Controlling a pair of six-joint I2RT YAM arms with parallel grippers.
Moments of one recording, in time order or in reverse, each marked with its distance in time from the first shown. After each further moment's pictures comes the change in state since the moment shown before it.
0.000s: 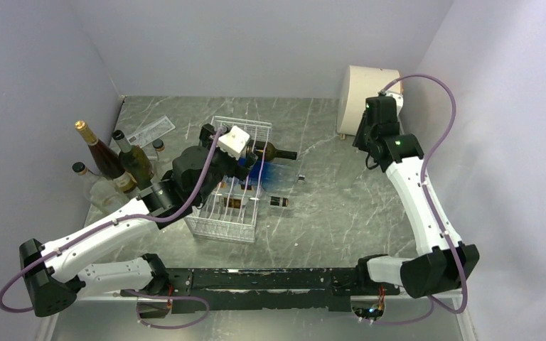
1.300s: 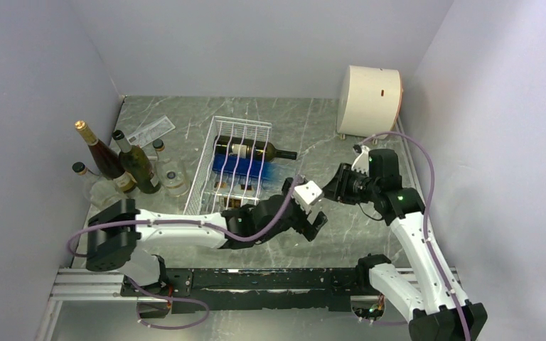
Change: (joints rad) left arm -0.406 0.507 -0.018 0.354 0.104 -0.383; right arm 0.000 -0.406 -0.526 0.068 -0.816 0.085
